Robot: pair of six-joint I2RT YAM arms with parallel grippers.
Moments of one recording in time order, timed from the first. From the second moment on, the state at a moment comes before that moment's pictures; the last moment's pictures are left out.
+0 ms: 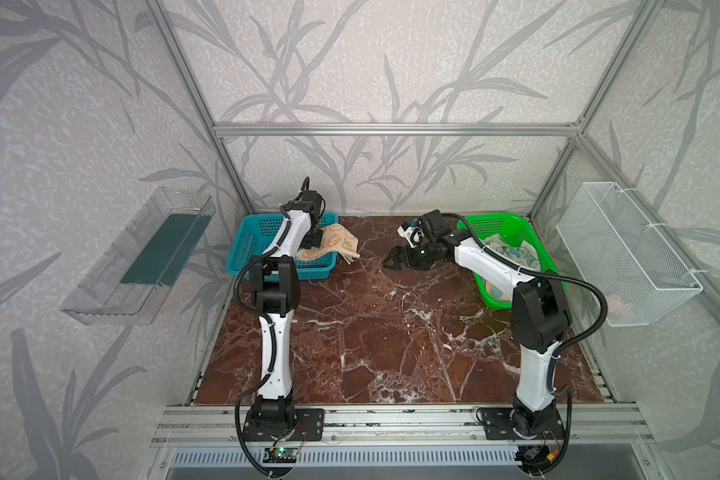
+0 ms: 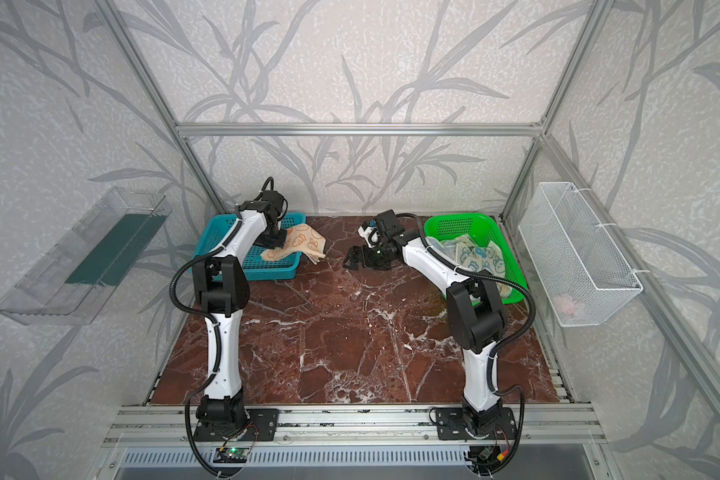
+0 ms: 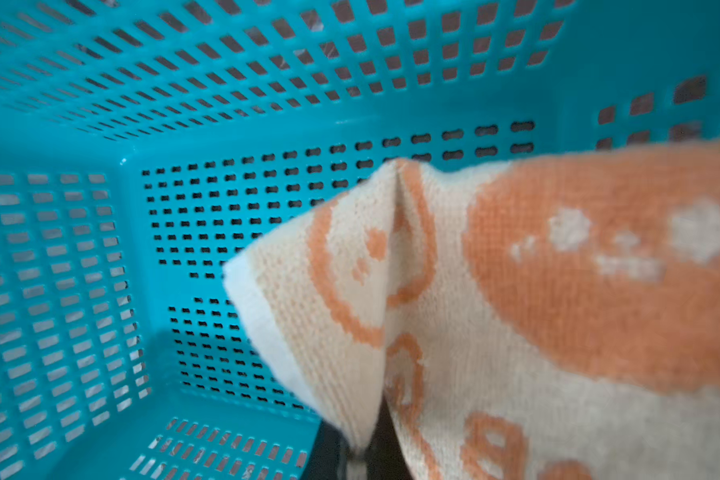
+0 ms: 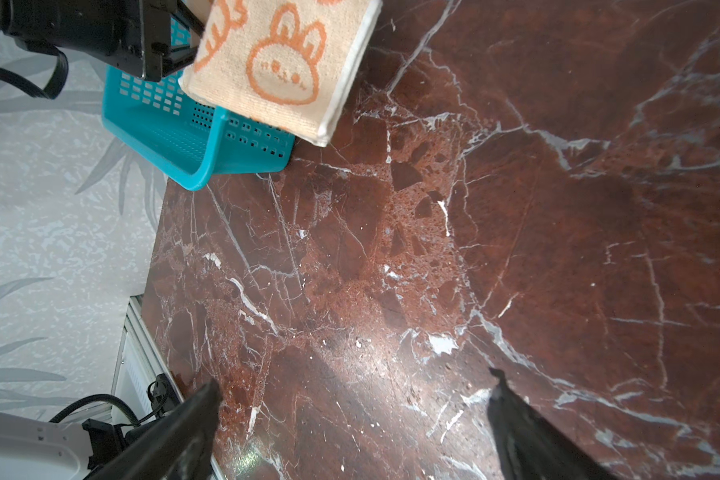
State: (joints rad) left arm -0.06 2.37 2.20 -1.13 -0.31 0.05; right arm 0.49 1.99 1.66 -0.63 -0.51 0.35
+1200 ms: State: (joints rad) left arm -0.28 2.45 2.44 -1.12 -0.01 -0.15; right arm 0.48 2.05 1.67 -0.62 -0.41 0.40
